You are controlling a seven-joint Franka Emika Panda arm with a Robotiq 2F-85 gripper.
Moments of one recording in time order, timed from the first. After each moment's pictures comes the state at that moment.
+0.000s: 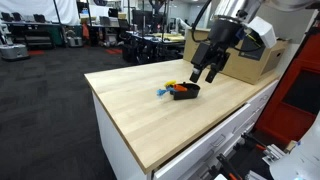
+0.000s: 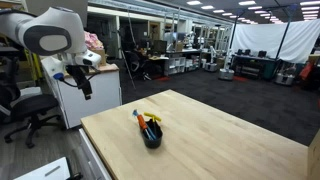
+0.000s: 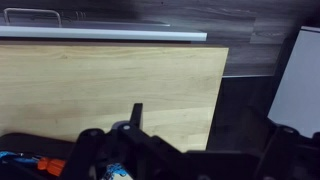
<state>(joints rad) 0.30 -0.67 0.23 -2.64 0.39 2.14 0.22</state>
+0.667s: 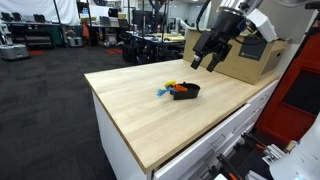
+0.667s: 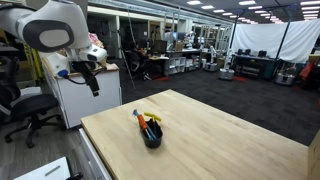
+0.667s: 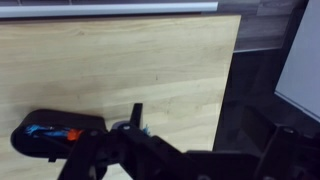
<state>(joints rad) 0.24 -0.71 0.19 -2.63 0.35 2.18 0.23</state>
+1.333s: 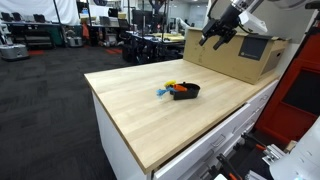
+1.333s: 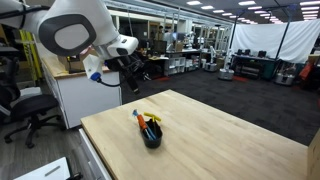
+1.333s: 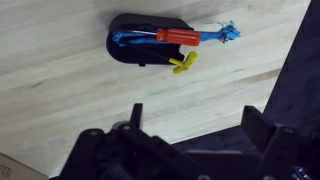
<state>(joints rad) 0.02 -0.67 0.03 -2.62 0.15 2.44 0.15</state>
